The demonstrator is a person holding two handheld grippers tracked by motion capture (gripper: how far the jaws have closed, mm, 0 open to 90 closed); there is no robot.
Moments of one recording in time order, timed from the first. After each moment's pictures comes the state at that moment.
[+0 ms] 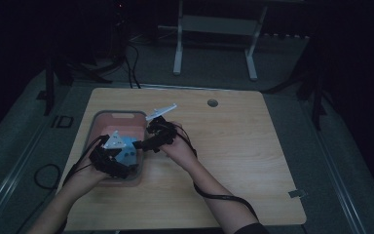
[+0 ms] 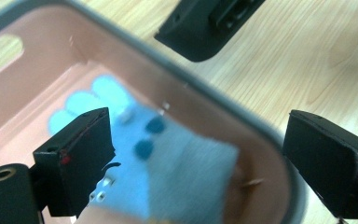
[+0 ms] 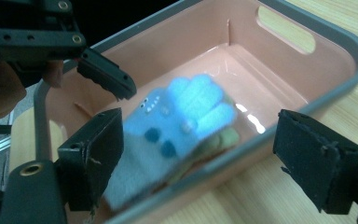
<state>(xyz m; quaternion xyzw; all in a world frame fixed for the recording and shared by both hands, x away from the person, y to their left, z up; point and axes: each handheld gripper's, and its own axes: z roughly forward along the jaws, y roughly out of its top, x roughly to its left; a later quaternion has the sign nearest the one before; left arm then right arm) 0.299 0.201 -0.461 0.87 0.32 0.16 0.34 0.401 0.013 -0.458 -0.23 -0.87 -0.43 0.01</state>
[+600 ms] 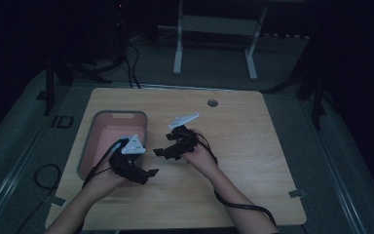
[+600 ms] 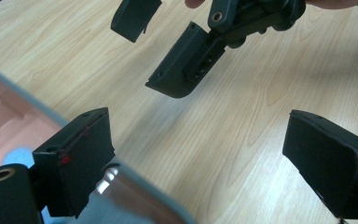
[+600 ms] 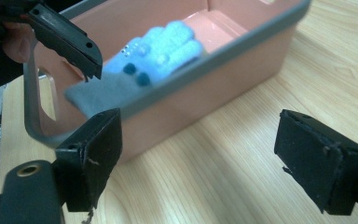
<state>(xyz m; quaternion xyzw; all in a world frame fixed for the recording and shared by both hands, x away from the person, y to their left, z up) 0.291 0.148 -0.458 0.87 0.28 0.14 0.37 0.392 -0.050 -0.476 -0.24 -0.87 -0.43 0.00</state>
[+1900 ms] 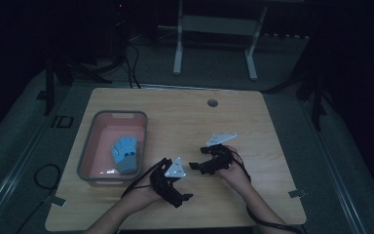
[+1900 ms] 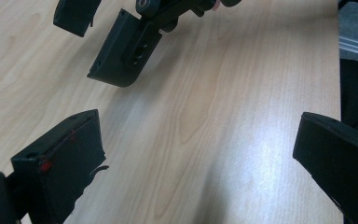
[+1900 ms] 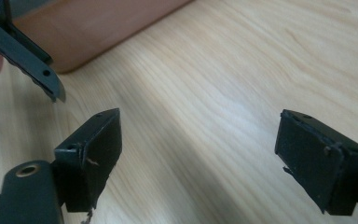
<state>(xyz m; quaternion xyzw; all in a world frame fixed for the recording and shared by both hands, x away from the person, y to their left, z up) 0.276 0.052 -0.507 0.90 0.17 0.08 0.39 0.370 -0.159 -0.521 -0.28 -0.86 -0.42 -0.03</state>
